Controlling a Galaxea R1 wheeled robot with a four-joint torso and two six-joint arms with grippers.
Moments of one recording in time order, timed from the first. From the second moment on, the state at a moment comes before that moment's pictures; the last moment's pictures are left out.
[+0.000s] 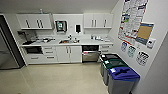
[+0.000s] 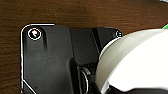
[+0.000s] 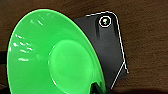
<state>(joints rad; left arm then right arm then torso) 1.45 2.81 -2.37 0.91 -0.07 -0.88 -1.43 2.90 -2.64 0.62 -0.03 -0.49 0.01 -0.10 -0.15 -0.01</state>
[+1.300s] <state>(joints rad) 1.45 2.81 -2.37 0.91 -0.08 -0.88 -1.43 2.90 -2.64 0.61 -0.03 -0.49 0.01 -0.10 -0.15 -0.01</state>
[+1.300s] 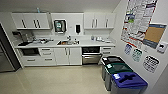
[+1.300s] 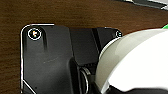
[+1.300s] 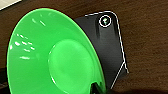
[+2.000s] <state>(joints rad) 1.45 2.81 -2.37 0.91 -0.08 -0.88 -1.43 2.90 -2.64 0.61 -0.03 -0.49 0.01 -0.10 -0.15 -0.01</state>
